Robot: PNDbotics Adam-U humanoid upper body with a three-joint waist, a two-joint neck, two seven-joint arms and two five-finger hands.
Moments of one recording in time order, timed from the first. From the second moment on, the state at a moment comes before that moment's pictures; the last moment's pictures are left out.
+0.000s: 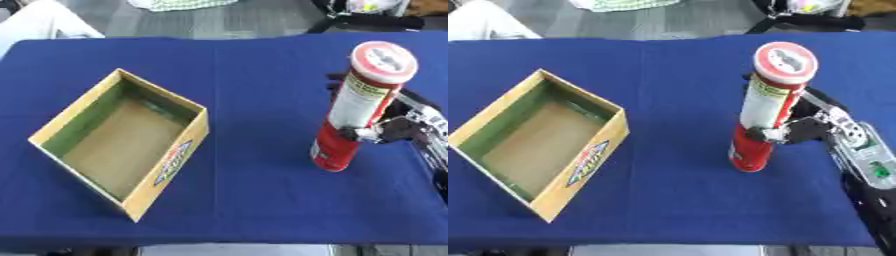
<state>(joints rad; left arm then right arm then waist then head) -0.05 0.38 0.12 -1.75 0.37 -0.01 0.25 -0.23 -0.57 -0.01 -1.54 -0.32 -0.14 0.51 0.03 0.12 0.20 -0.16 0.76</state>
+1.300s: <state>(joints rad) -0.05 0.38 0.12 -1.75 0.37 -0.01 0.25 -0.28 -0.58 0.00 -1.59 -0.39 -0.09 0.44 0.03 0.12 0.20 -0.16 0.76</state>
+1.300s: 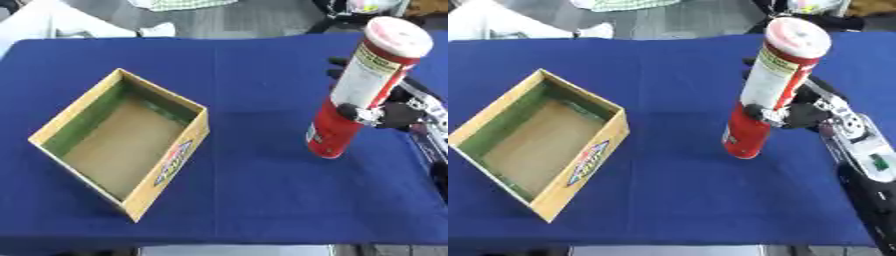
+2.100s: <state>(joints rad) -0.05 0.38 0.12 -1.75 0.37 -0.01 0.24 -0.59 -0.56 0.10 -1.64 -0.42 0.03 0.39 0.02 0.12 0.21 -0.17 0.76</state>
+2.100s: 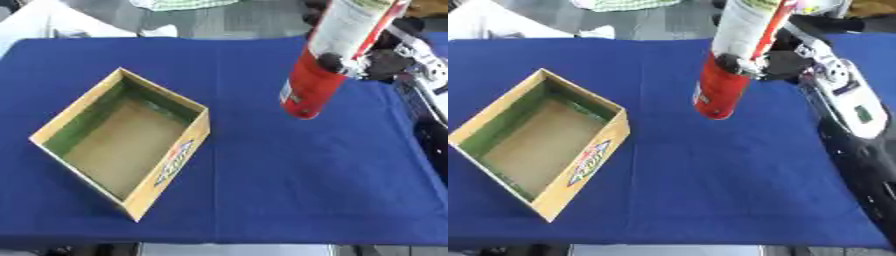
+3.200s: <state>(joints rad) -0.06 0.38 0.11 -1.75 0.37 0.00 0.24 -1.02 -0.14 0.28 -1.47 -0.17 0.27 0.38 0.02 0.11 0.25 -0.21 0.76</state>
